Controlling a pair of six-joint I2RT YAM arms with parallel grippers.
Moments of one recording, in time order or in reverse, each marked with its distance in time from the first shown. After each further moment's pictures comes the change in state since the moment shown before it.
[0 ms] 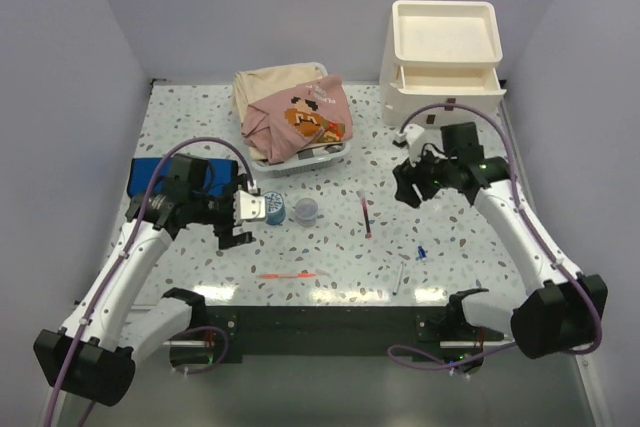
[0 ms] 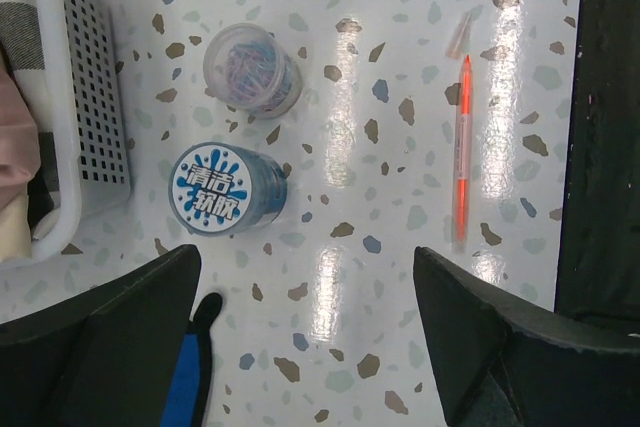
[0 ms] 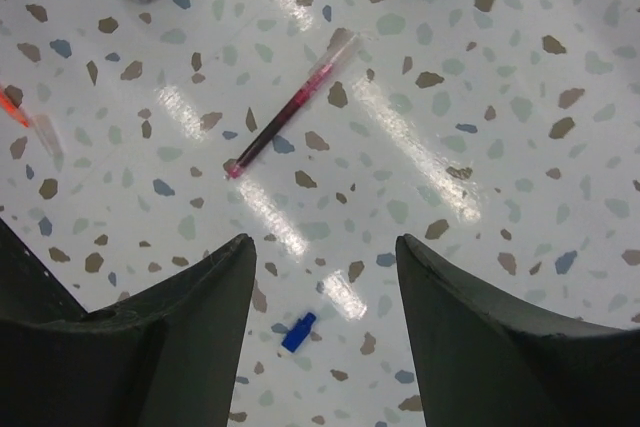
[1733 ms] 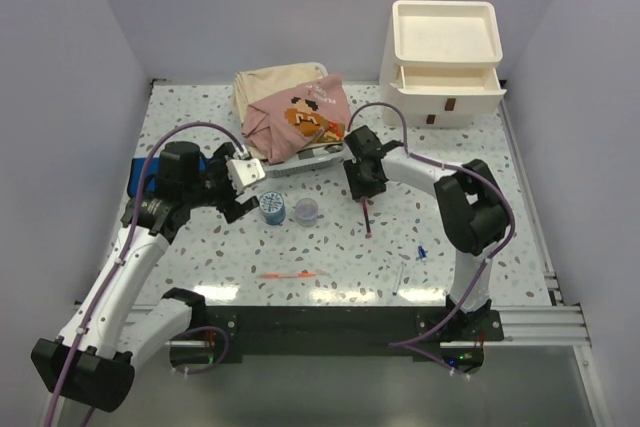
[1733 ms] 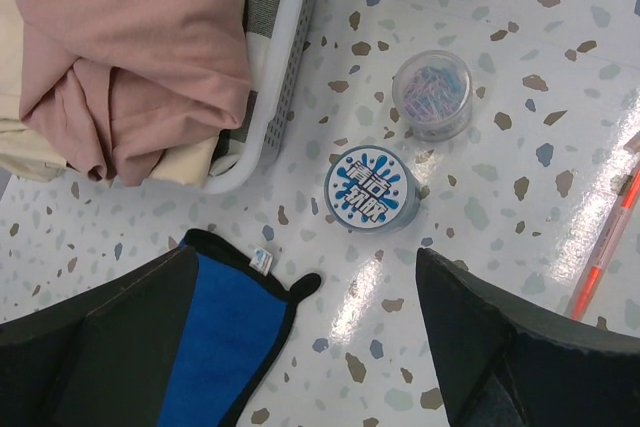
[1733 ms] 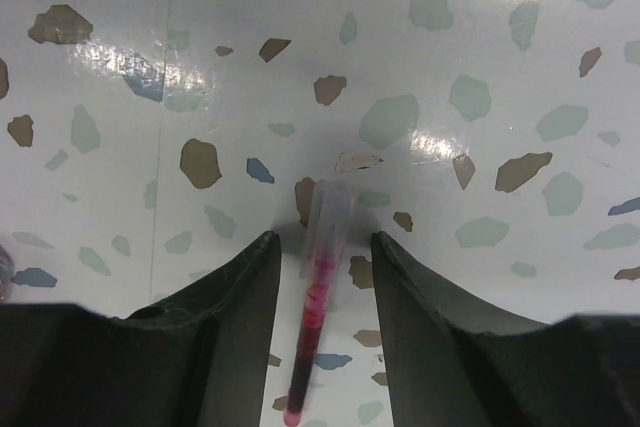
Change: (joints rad) left arm -0.003 -0.027 0.006 0.329 -0.238 -0.364; right arm 0.365 0.734 0.213 0.244 0.558 0.748
